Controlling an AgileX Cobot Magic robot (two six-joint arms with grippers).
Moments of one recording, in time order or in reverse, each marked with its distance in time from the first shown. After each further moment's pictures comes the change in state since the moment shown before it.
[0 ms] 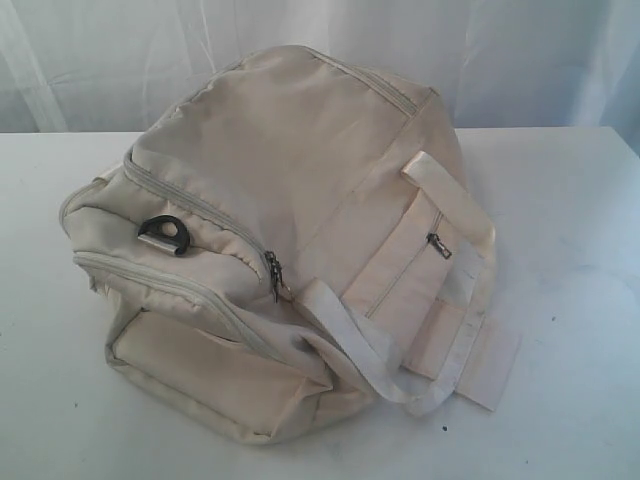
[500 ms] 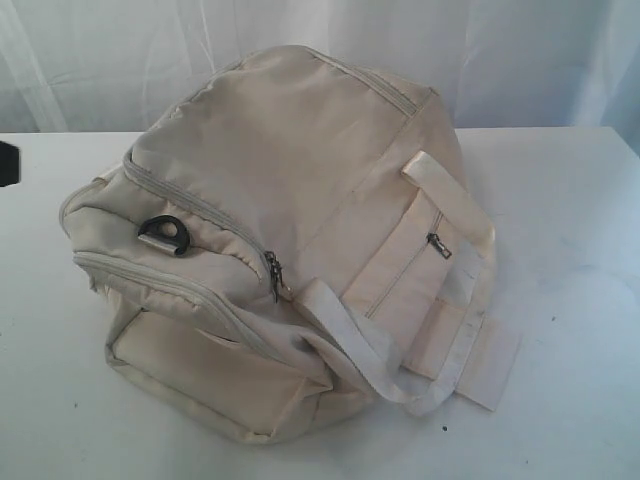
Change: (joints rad) left arm 0.000 0.643 -0.510 -0.772 1.407 0.743; right arm 0.000 0.000 0.000 0.000 0.000 0.000
